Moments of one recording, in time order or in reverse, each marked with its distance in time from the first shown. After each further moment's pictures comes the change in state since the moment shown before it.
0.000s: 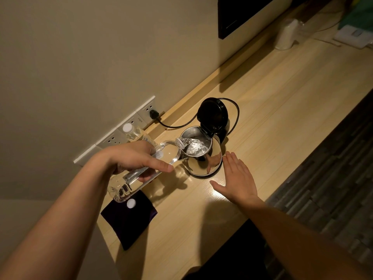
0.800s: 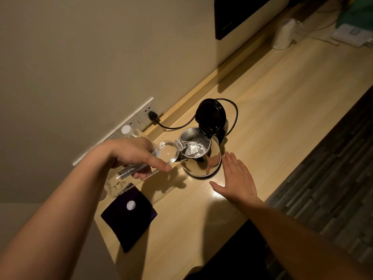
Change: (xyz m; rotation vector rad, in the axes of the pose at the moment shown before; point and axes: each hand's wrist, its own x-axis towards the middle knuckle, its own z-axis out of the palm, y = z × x) left_hand -0.003 0.022 -0.014 -0.053 -0.051 -0.141; right_hand 0.001 0.001 0.001 0.020 -0.005 -0.004
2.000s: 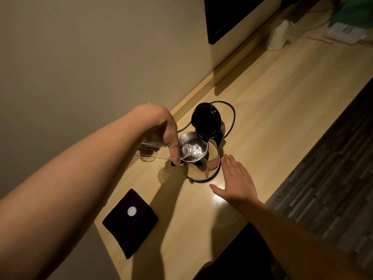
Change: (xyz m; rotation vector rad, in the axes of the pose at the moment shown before) left_hand 0.037 0.118 -0.014 0.628 -0.047 -0.571; right_hand -0.002 -0.001 -0.005 0.036 0.003 -0.010
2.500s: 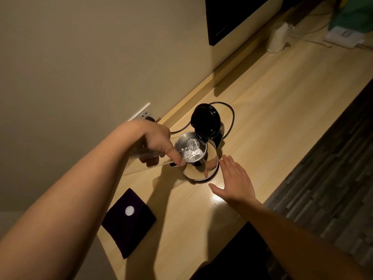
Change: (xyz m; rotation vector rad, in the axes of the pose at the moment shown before) left_hand 0.000 -0.027 0.028 -0.297 0.143 0.292; right_hand -0.001 0.001 -0.003 0.074 0.025 0.009
